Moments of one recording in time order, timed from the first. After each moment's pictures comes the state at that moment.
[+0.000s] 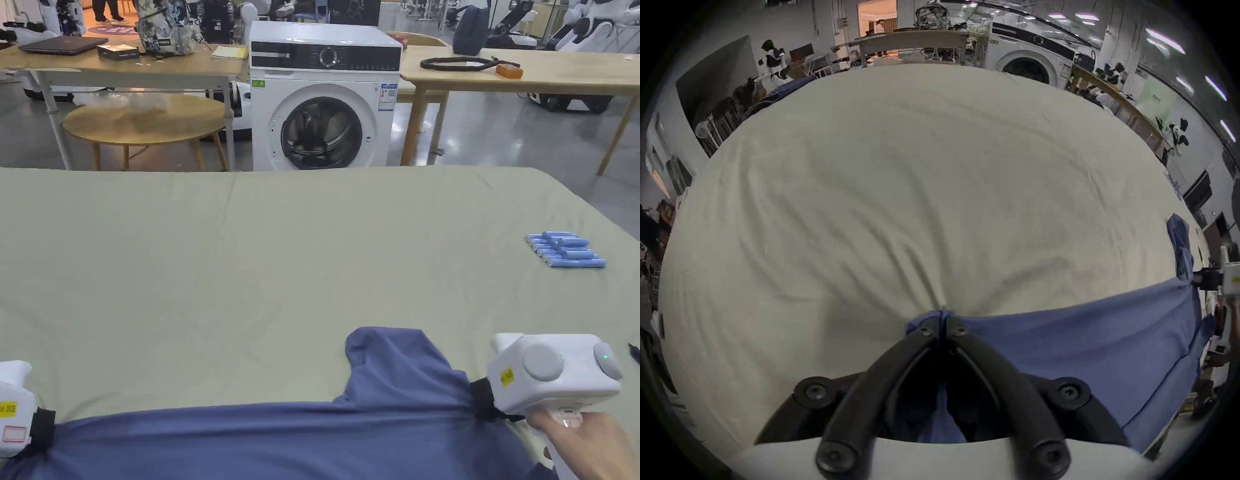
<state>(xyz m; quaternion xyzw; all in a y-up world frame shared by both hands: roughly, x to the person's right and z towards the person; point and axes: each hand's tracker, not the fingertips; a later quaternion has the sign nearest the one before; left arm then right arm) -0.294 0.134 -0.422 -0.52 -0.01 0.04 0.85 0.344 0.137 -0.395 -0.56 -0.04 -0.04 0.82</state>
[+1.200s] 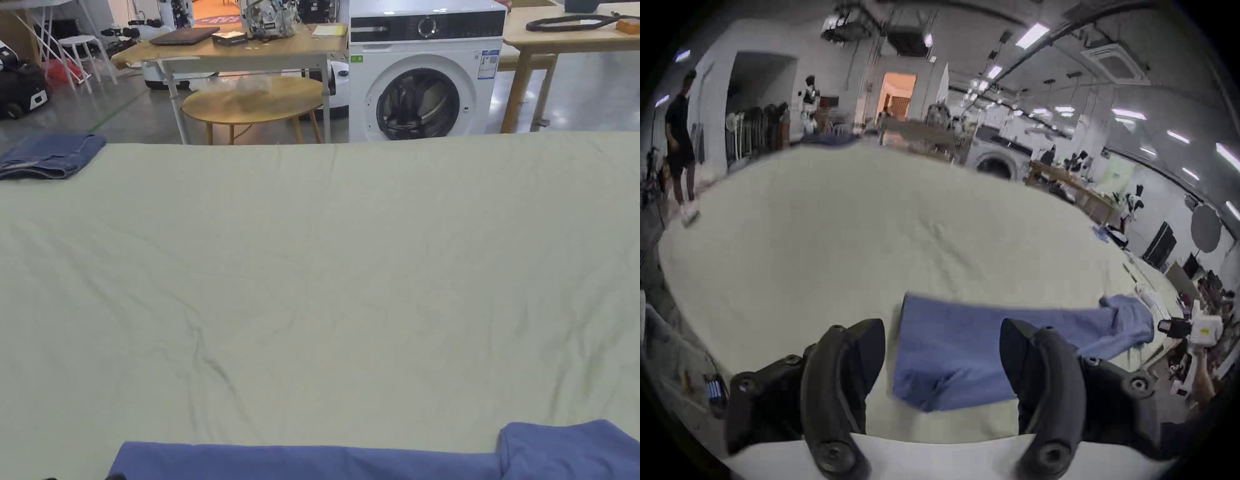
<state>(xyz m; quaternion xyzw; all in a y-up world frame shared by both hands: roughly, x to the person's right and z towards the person) -0.309 0.226 -0.069 -0.28 -0.04 0.12 0.95 0.304 0.203 -0.028 -0.32 -0.05 -0.06 0.94</state>
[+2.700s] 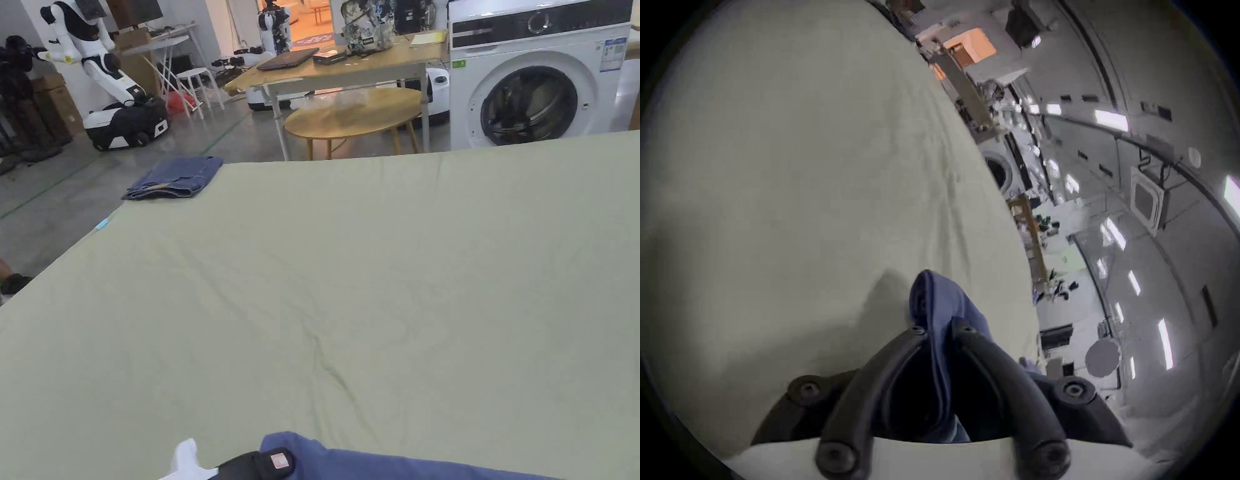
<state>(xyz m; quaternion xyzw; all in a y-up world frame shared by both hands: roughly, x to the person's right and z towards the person) -0.359 0.120 -0.144 -0.32 -0.10 0.50 0.80 0.241 0.224 -0.063 -0.29 0.08 -0.13 0.95</state>
